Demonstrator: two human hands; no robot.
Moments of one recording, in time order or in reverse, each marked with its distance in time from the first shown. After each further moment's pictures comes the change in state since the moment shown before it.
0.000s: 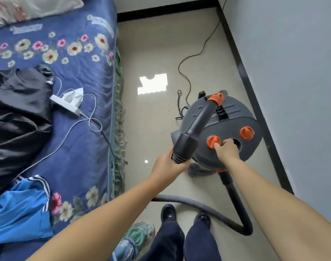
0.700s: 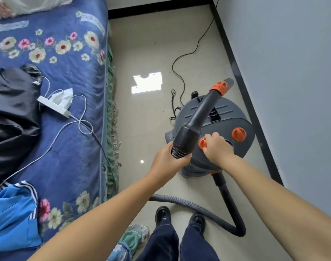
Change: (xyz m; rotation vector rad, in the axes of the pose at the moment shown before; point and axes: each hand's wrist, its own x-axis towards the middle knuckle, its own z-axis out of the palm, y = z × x) left_hand 0.028 0.010 0.017 -0.095 -0.039 0.078; right_hand -0.016 -0.028 -0.018 -0.695 -0.041 -0.497
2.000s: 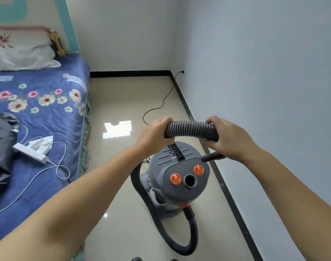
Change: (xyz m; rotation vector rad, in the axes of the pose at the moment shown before) left_hand 0.022 0.195 -0.073 0.545 0.070 0.695; right_hand -0.137 -0.021 -0.249 -0.071 0.527 -0.241
